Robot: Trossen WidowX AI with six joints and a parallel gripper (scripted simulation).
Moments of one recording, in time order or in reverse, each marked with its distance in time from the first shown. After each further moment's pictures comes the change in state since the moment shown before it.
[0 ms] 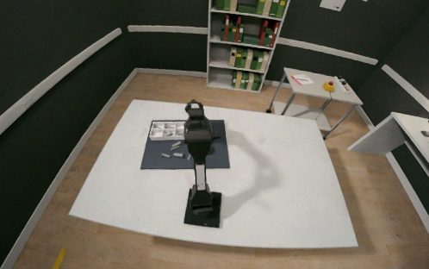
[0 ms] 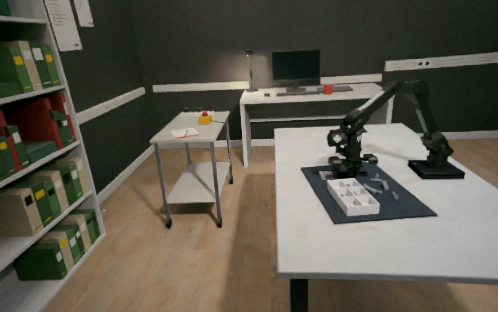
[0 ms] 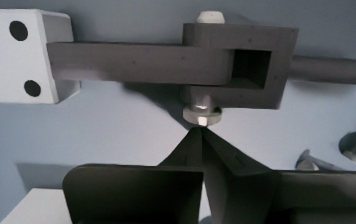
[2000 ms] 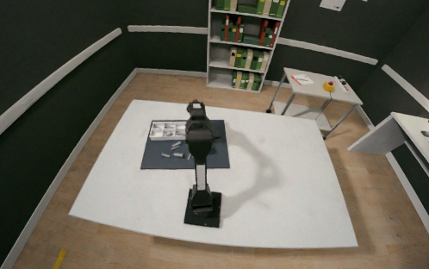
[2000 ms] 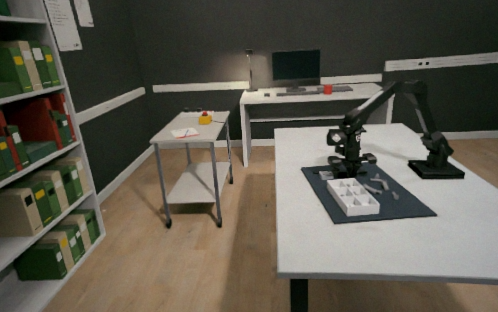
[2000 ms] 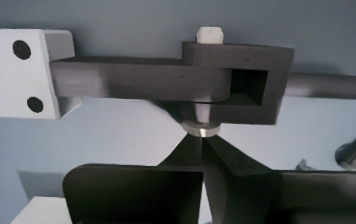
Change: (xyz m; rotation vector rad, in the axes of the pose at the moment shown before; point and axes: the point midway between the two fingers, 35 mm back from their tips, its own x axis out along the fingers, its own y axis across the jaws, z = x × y) arm 0.001 0.000 0.008 -0.002 0.001 -0.002
